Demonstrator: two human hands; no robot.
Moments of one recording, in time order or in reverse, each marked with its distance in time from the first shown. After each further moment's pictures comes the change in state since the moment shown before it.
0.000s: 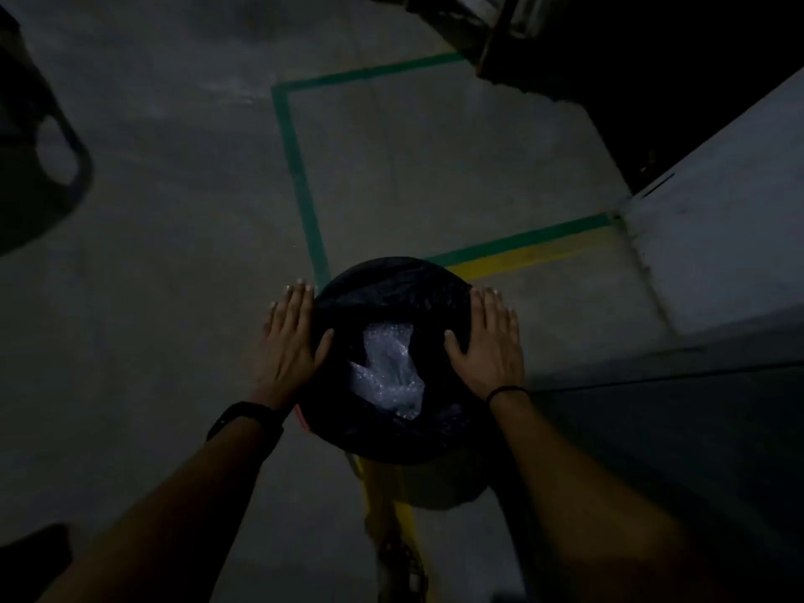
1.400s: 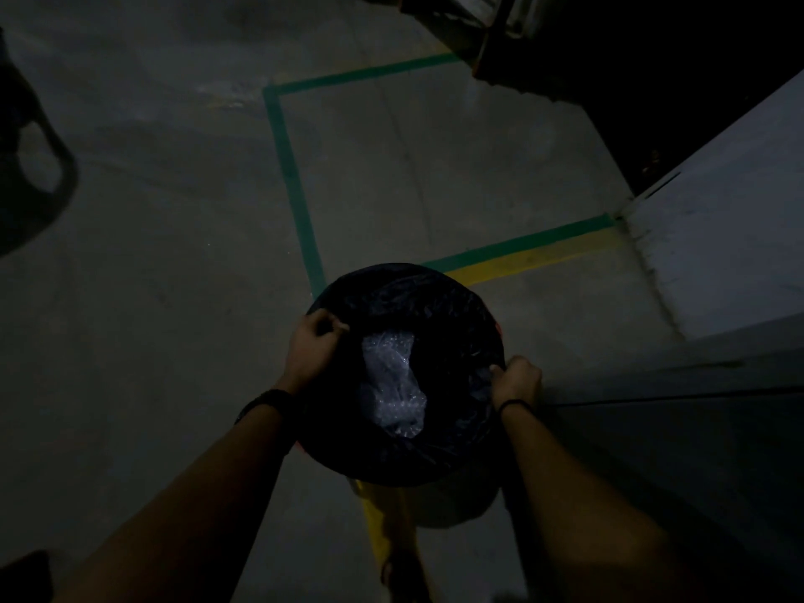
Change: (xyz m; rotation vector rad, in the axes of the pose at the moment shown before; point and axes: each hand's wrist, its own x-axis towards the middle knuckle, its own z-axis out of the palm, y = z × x) left_hand 0.043 0.036 0.010 -0.882 -0.183 -0.491; right_hand 0.002 0.038 0.043 0.313 -0.212 0.759
